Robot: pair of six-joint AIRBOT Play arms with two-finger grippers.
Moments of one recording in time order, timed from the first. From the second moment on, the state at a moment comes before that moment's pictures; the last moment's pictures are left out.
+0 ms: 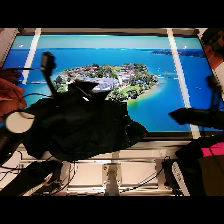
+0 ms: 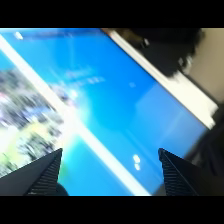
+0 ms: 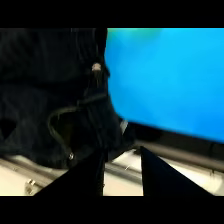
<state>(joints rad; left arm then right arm) -0.54 -0.72 0.86 0.66 -0.51 -1.04 -0.29 -0.62 0.80 -0.98 1.50 1.25</state>
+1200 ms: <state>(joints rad) -0.50 -0.68 0.86 0.72 -0.53 -1.04 -0.29 -1.23 0.52 -0.68 1.44 1.35</state>
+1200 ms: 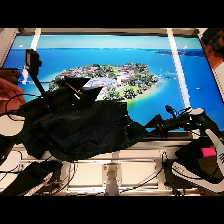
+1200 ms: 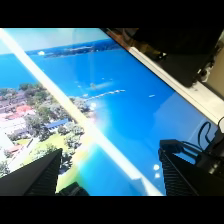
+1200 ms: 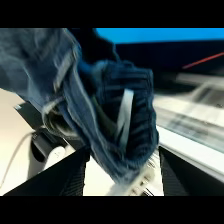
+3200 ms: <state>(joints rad) 0.10 -0.64 0.86 0.89 -1.07 -1.13 -0.66 -0.96 1.07 -1.44 1.05 1.60</state>
